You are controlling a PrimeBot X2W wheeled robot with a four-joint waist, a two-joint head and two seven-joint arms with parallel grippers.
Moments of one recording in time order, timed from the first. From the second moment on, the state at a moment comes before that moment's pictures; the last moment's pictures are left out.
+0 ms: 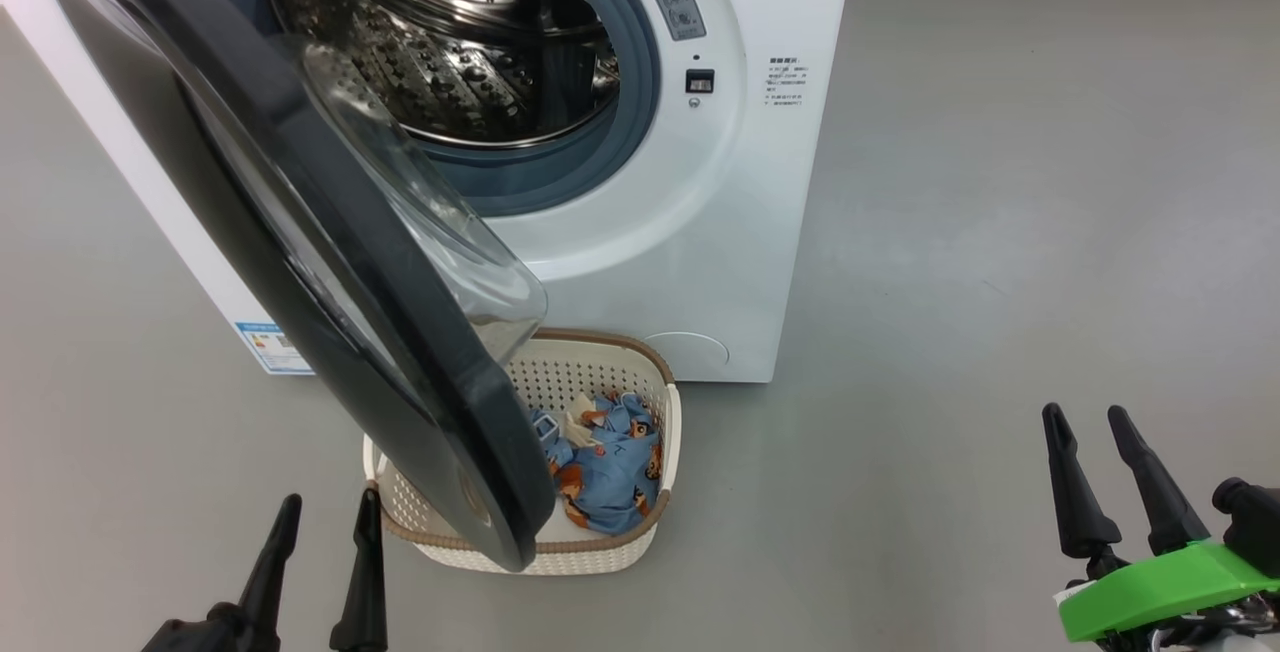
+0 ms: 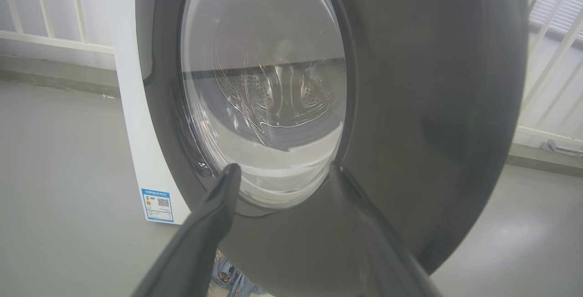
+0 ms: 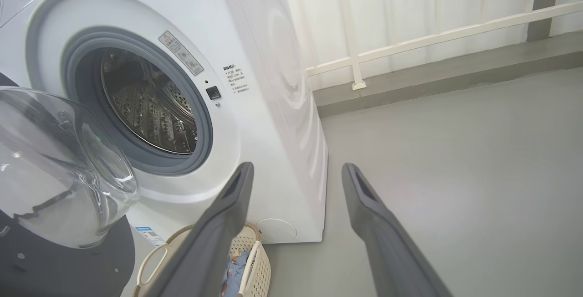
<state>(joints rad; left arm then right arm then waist) 0.02 0.09 -0.08 0.17 -0.36 -0.13 -0.26 -0.02 -0.23 0.07 0.24 0.58 0.12 -0.25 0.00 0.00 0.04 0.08</state>
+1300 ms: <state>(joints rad) -0.02 0.07 -0.19 -0.29 -0.31 -0.13 -0.26 0.03 -0.18 0.02 0.21 0.49 0.12 -0.25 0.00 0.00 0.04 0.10</state>
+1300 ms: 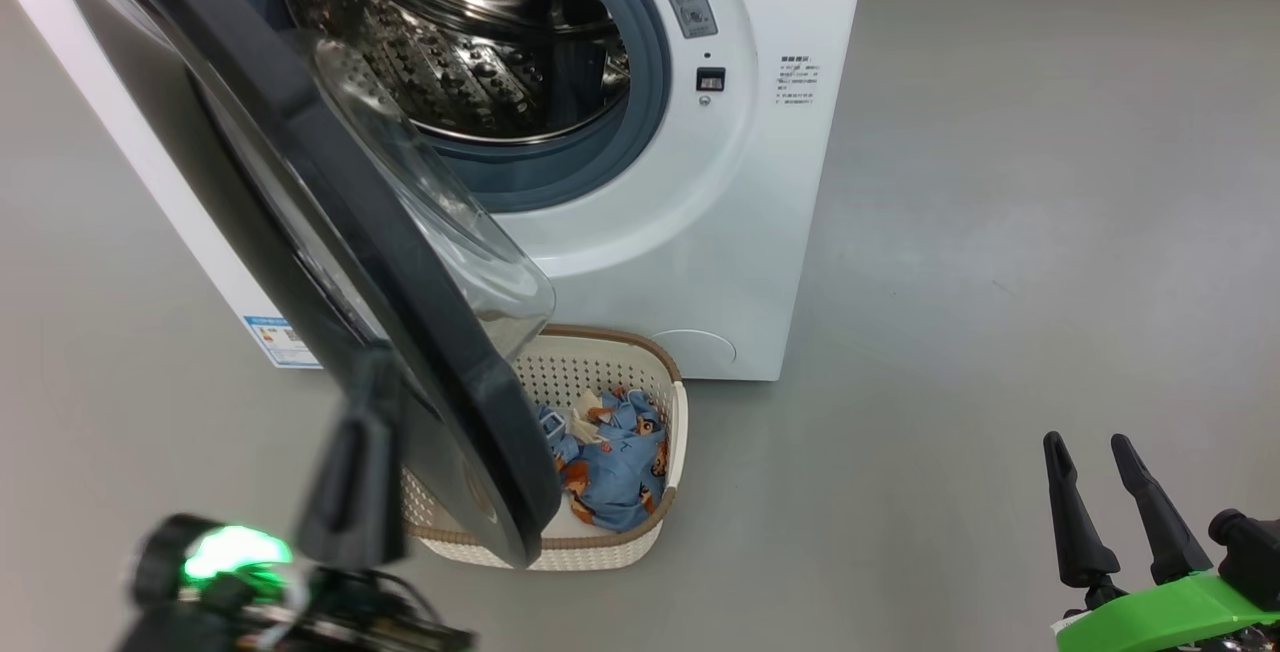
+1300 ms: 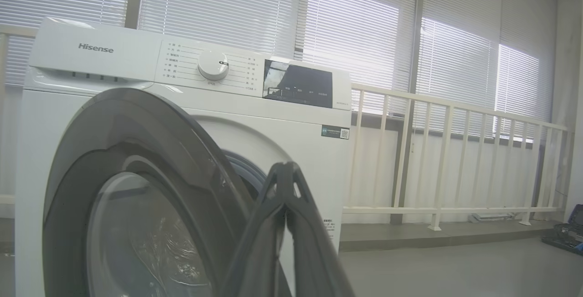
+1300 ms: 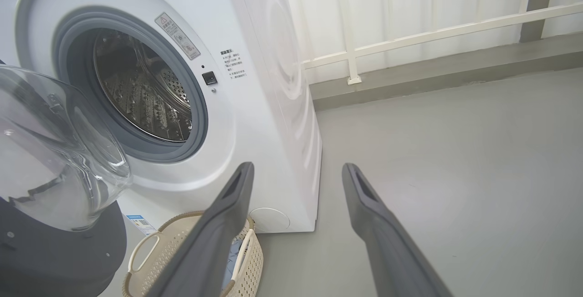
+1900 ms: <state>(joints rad) -0.11 0.05 -0.43 -0.04 -0.37 -0.13 -0.26 0.03 -0.18 0.03 0.21 0.49 0.12 -0.25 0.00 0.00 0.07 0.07</state>
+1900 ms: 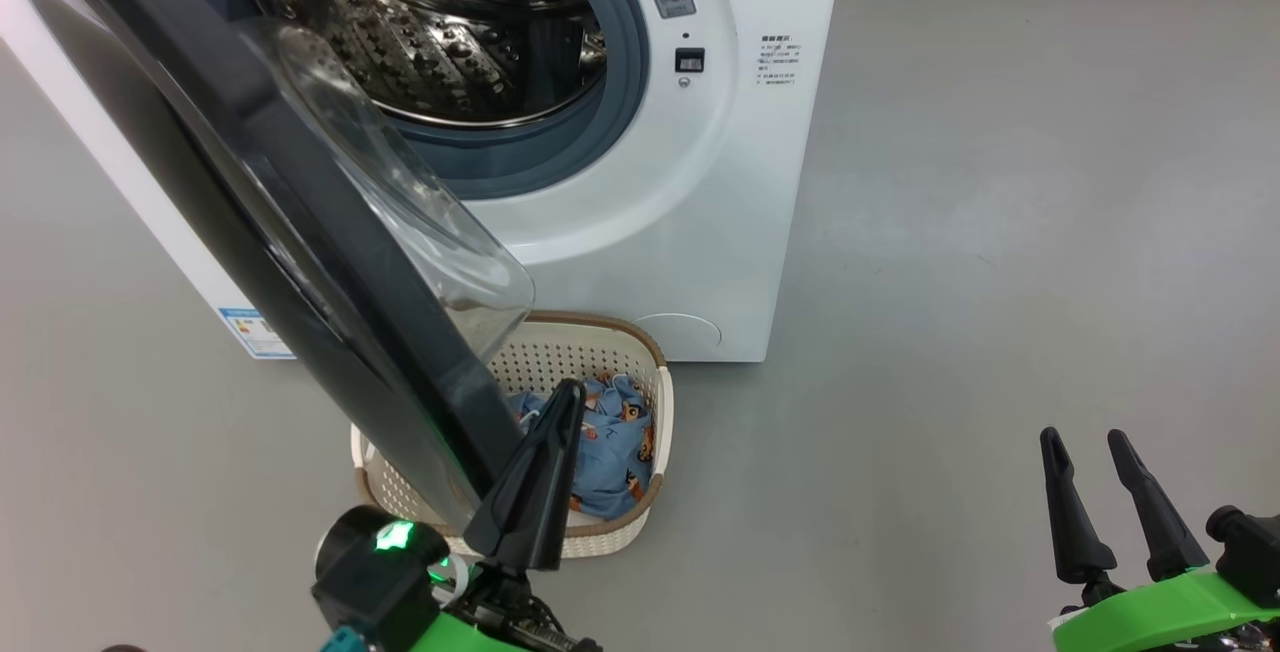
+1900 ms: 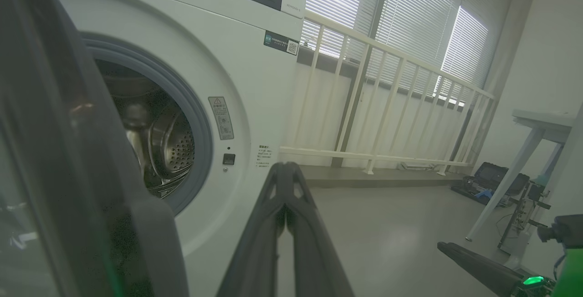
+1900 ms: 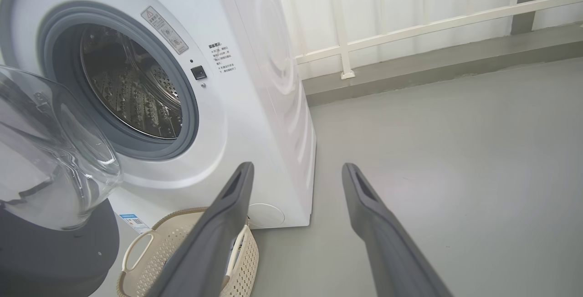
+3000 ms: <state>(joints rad) -0.18 0.03 -0.37 0.20 -0.44 -0.15 -0.26 0.01 -0.19 0.03 0.18 0.49 0.12 -0.25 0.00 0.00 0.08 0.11</state>
